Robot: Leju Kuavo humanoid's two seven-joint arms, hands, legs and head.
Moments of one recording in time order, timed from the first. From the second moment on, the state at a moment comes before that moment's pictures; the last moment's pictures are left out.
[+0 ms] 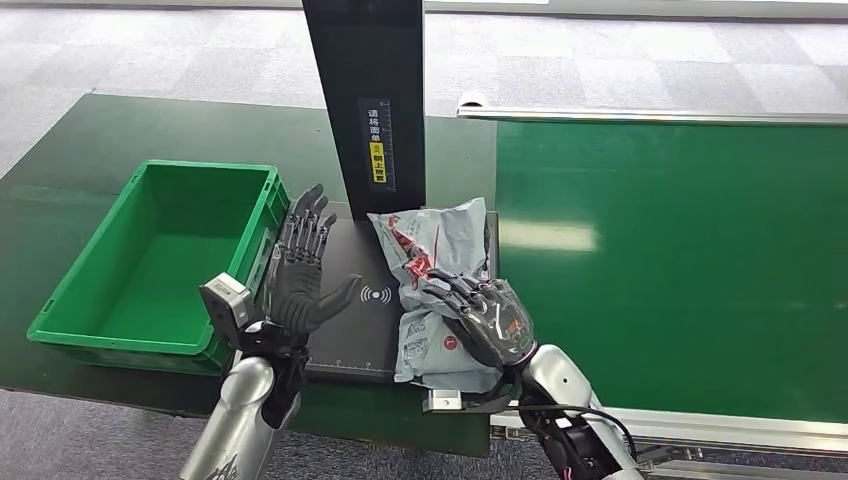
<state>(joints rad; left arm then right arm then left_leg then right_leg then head) -0.30 -0.19 -0.28 -1.20 0.07 -0.03 -0.64 -0.41 0.02 0.51 -0.93 0.99 -0.69 -0.63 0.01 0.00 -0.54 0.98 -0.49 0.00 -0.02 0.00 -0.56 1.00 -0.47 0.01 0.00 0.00</state>
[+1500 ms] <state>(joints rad) -0.33 -0.17 -0.39 -1.11 -0.09 -0.04 -0.58 -0.16 0.04 0.22 -1.36 -0.04 -0.14 -0.61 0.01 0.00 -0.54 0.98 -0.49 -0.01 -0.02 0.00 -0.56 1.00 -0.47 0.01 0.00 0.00</state>
